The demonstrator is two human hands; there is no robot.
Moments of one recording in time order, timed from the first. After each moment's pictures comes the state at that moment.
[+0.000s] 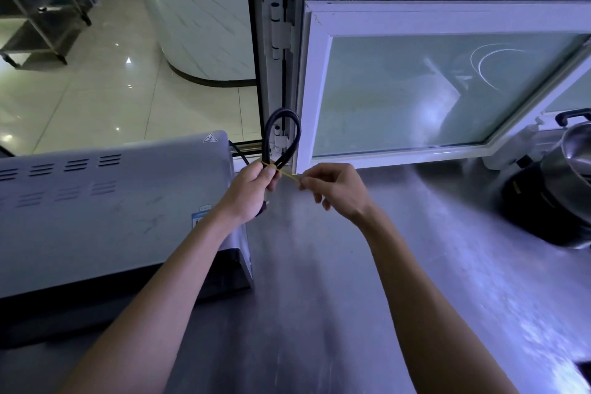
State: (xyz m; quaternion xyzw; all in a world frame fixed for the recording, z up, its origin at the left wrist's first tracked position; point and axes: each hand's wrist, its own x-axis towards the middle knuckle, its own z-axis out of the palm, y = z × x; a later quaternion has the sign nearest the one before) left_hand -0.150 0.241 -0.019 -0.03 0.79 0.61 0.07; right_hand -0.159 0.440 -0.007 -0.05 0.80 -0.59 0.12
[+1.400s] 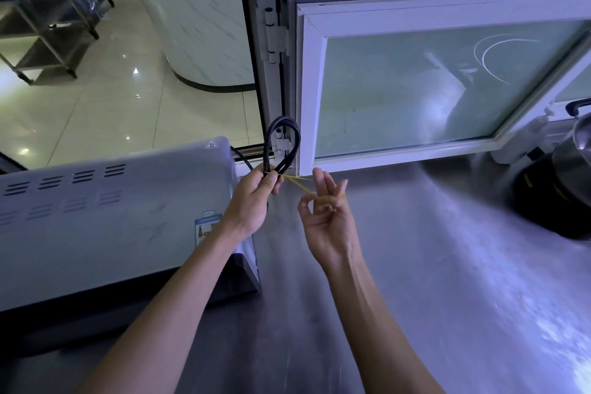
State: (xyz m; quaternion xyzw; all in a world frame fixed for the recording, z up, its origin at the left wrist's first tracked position) left_hand -0.143 0.245 -0.030 0.00 0.80 0.61 0.01; right_hand -0.112 0.394 -0.028 0.19 0.12 -0.97 0.09
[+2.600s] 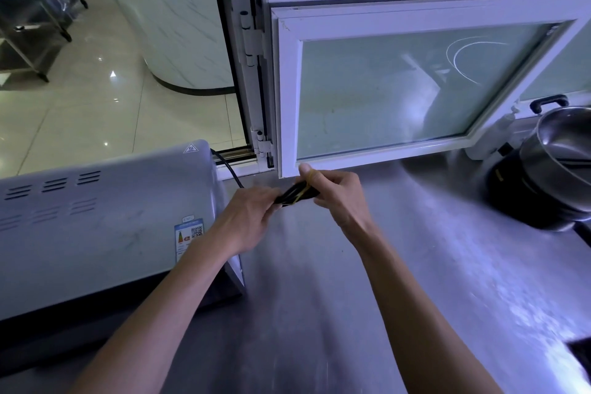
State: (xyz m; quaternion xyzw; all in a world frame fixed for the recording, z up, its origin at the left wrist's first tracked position) left_hand -0.142 0.250 -0.046 0.26 0.93 0.23 -0.04; right_hand -0.120 0.445 0.025 0.03 0.73 -0.68 0.06
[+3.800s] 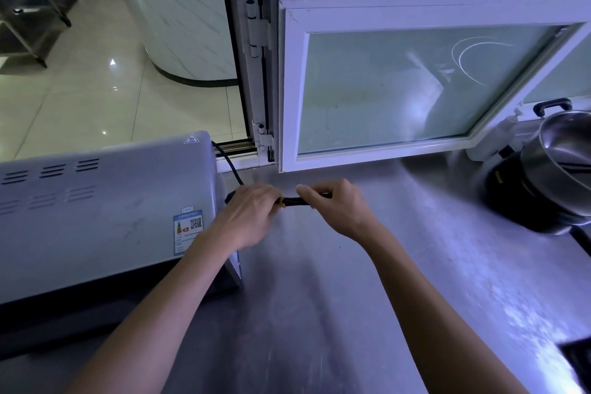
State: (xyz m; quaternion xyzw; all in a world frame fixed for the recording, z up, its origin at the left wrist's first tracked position) left_hand -0.136 0.259 -0.046 0.22 0.96 0.18 0.01; right_hand -0.132 0.462 -0.015 -0.01 0.89 -0.45 0.09
